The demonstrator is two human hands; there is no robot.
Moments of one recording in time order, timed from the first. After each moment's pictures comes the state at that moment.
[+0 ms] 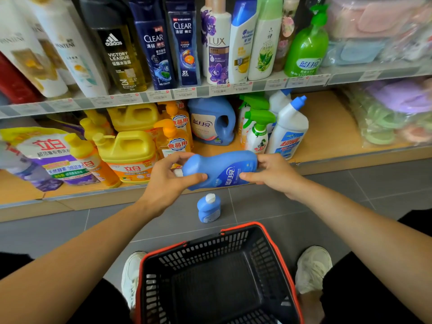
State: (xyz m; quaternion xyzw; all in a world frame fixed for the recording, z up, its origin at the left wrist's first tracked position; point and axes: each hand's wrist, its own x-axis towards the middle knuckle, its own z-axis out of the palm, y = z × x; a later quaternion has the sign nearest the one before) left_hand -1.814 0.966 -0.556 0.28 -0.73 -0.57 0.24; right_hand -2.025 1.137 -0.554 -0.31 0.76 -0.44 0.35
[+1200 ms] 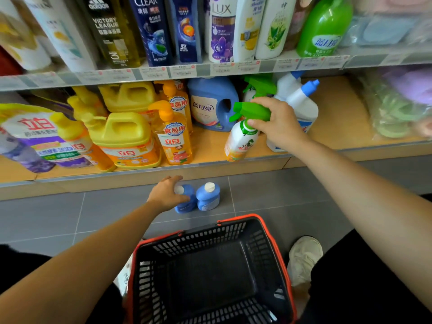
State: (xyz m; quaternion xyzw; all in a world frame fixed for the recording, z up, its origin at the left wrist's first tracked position) left_hand -1.809 0.925 -0.707 0.41 -0.85 -0.32 -0.08; right_hand -2.090 1.082 -0.540 -0.46 0.78 -0.41 0.10
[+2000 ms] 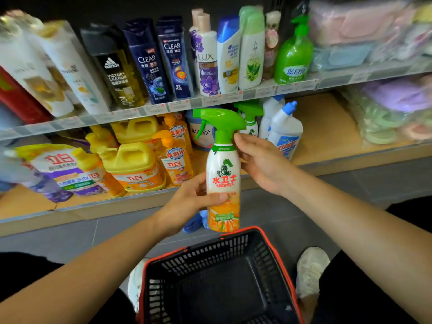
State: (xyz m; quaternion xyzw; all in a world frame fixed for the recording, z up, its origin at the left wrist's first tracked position) left_hand -1.825 1.026 -0.529 0.21 -0.63 -0.75 0.07; right_hand -2.004 1.124 -0.493 -0.26 0.51 -0.68 0.46
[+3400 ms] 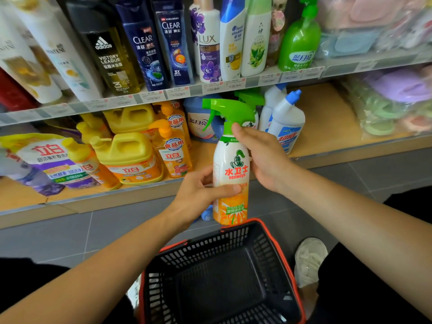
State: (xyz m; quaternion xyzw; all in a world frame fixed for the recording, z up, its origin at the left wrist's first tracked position) left_hand -1.835 1.033 -0.534 0.24 -0.65 -0.71 0.11; right_hand -1.988 1.116 -0.495 -0.19 0.59 -0.68 0.40
